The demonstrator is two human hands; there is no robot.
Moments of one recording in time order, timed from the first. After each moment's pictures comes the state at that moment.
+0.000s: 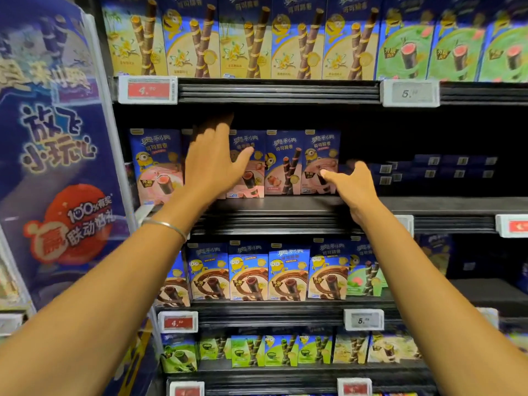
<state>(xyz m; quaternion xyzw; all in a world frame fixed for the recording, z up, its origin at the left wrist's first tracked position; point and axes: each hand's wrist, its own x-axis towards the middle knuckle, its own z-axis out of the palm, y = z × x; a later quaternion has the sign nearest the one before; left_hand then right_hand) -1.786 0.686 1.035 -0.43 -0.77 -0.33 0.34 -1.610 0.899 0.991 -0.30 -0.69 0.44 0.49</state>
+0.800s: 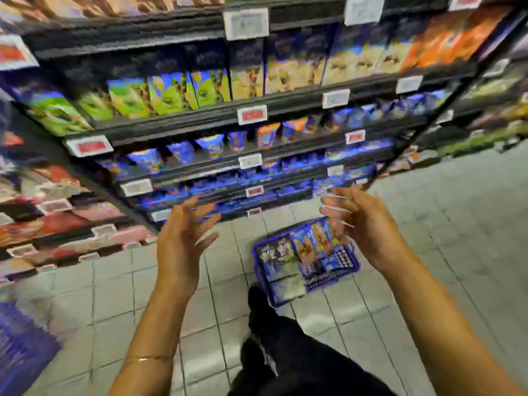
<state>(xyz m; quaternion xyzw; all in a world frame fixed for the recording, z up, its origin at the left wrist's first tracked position) -1.452 0.499 0.606 -0.06 -0.59 -0.69 -0.41 -1.196 0.668 0.643 -0.50 -0.44 0.69 0.29</state>
